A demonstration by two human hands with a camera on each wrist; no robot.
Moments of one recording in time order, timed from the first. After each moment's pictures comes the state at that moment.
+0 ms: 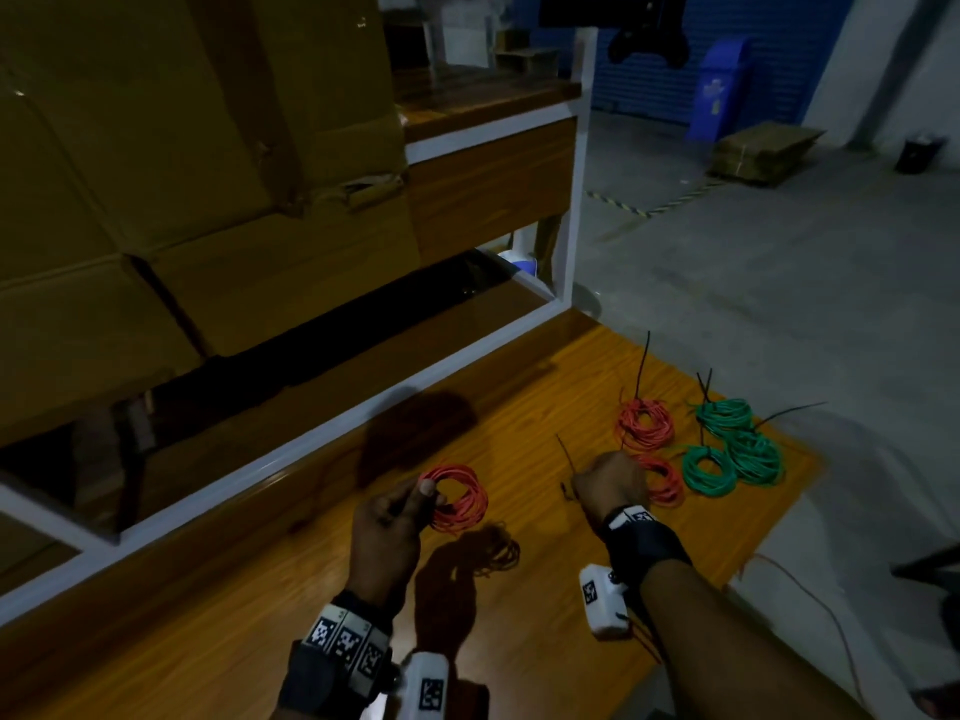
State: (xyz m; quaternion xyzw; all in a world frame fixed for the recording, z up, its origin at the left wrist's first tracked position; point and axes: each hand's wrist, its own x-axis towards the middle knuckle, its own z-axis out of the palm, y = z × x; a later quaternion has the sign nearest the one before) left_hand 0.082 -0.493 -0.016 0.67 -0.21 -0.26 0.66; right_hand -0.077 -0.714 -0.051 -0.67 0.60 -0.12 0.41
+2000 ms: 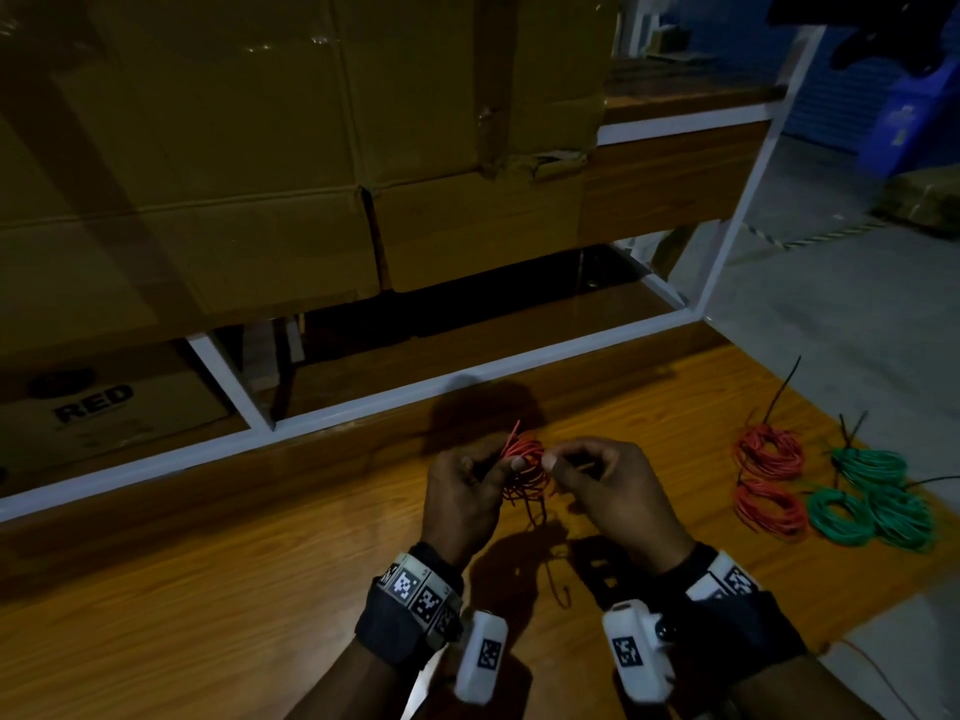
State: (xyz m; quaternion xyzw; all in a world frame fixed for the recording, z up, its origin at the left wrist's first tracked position) left_hand 0.089 -0.427 0.014 0.69 -0.32 -0.14 0.63; right_hand -0.031 -0.567 0.039 -0.76 0.26 -0.18 0.56
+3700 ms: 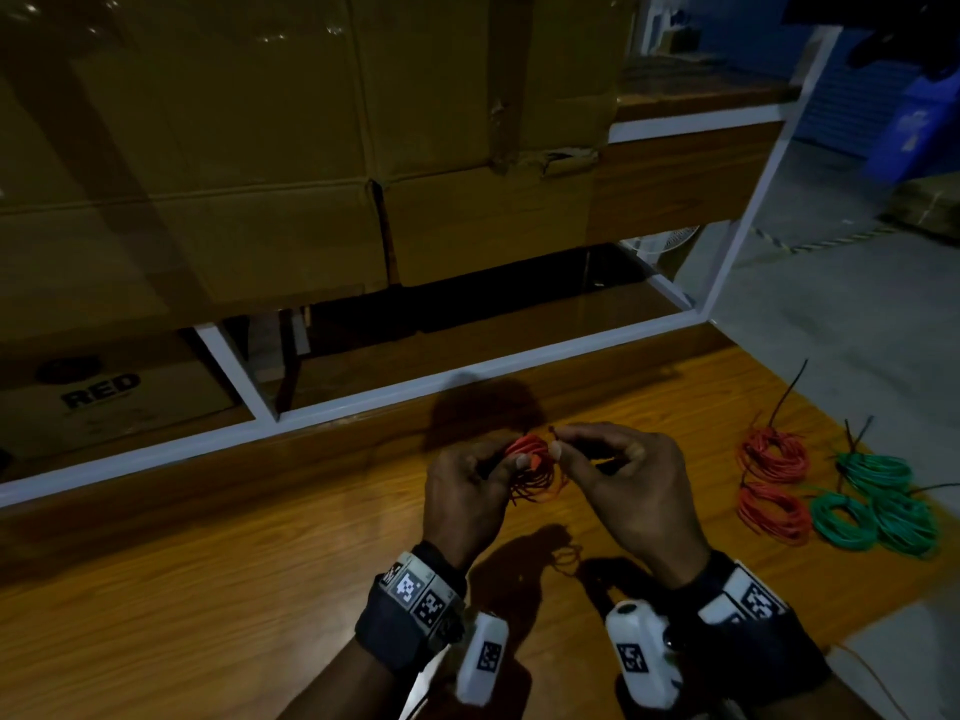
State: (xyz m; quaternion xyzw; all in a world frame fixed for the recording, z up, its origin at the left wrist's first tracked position) left_hand 0.084 -0.422 0.016 0.72 -0.31 -0.09 0.62; right_hand -0.042 -0.557 0.058 -0.80 0.19 -0.33 0.47
